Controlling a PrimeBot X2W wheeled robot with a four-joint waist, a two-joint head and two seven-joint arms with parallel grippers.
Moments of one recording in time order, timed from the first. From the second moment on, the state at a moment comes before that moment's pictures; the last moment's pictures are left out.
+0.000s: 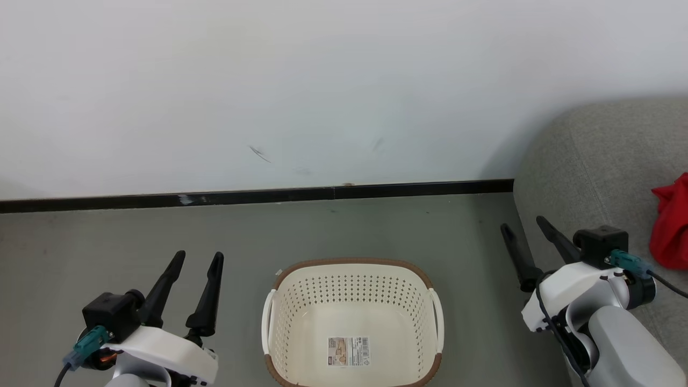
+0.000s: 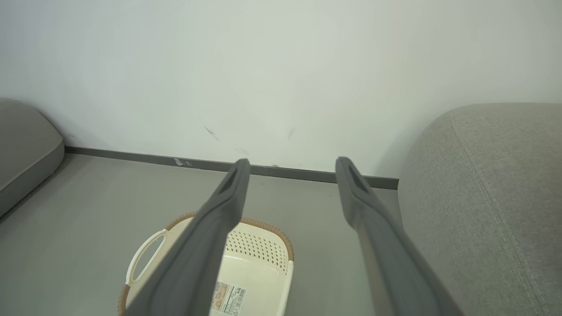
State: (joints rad) left arm -0.18 0.24 -0.36 0.20 -0.68 0.00 -0.25; right arm -0.37 -0.15 0.21 0.56 0.25 0.13 -0.25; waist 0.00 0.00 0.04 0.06
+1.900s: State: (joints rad) left arm -0.15 0.18 -0.24 0.33 -0.57 -0.07 -0.25; right arm -0.24 -0.11 0.17 0.46 0.24 0.13 -0.25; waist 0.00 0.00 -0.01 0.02
